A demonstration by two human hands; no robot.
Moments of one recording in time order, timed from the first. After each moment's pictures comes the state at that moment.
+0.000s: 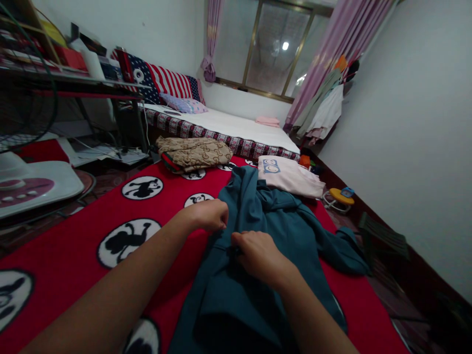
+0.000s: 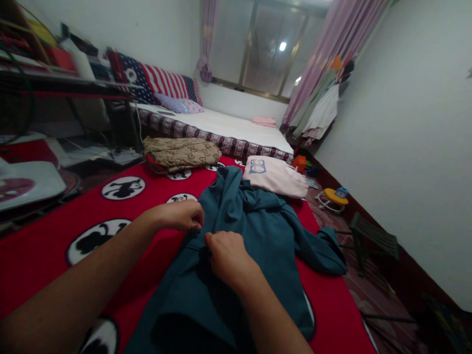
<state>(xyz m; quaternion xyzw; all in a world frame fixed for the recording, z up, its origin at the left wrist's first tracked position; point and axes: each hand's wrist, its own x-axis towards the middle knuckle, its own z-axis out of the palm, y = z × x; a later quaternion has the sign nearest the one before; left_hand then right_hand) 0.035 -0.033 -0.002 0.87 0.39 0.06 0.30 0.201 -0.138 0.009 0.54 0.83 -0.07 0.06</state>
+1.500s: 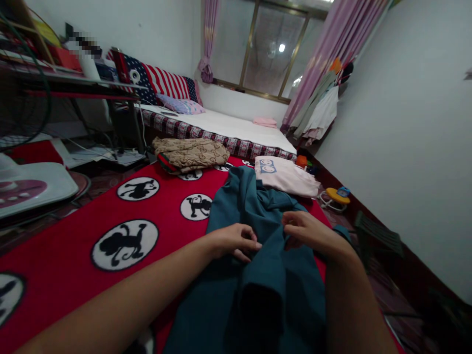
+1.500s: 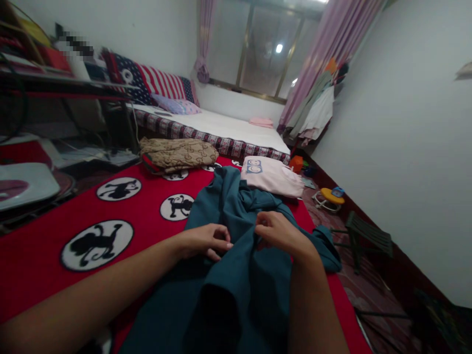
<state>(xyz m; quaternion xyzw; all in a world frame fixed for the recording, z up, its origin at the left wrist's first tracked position) 0.101 -0.080 -0.047 0.53 0.32 0.15 0.77 0.306 -0.125 0.045 0.64 0.67 -0.35 -0.13</state>
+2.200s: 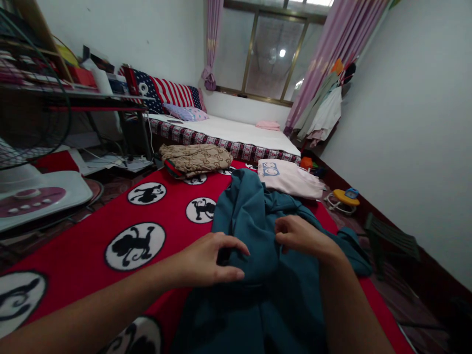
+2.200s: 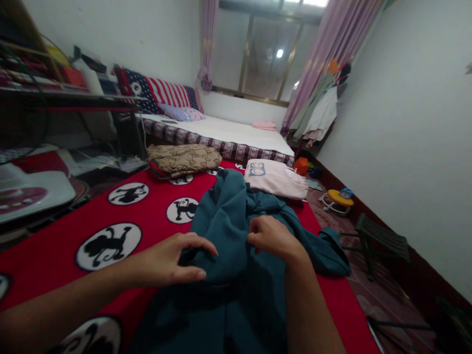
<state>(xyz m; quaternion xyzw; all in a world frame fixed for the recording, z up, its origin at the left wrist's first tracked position) 0.026 -0.130 -0.001 0.81 0.36 0.15 0.43 0.290 -0.121 0.039 0.63 0.74 -0.25 -0.04</state>
